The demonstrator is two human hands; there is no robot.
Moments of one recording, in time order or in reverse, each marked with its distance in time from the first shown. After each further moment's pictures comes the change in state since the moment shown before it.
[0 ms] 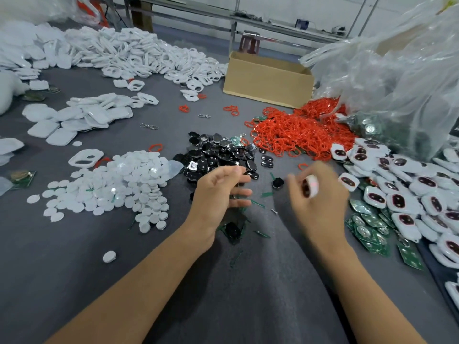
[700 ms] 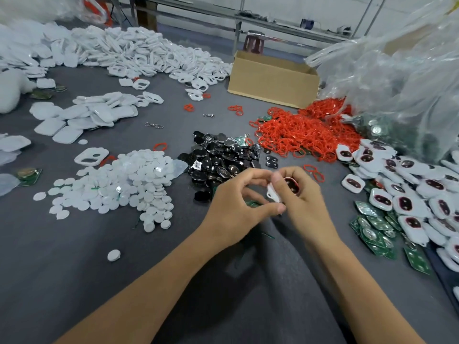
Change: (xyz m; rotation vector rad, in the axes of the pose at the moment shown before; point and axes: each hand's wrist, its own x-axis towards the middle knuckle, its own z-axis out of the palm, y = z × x) left_hand -0.011 -0.004 0.006 0.442 -0.219 0.260; right_hand -0.003 -0.028 0.007 0.557 -0.303 0.331
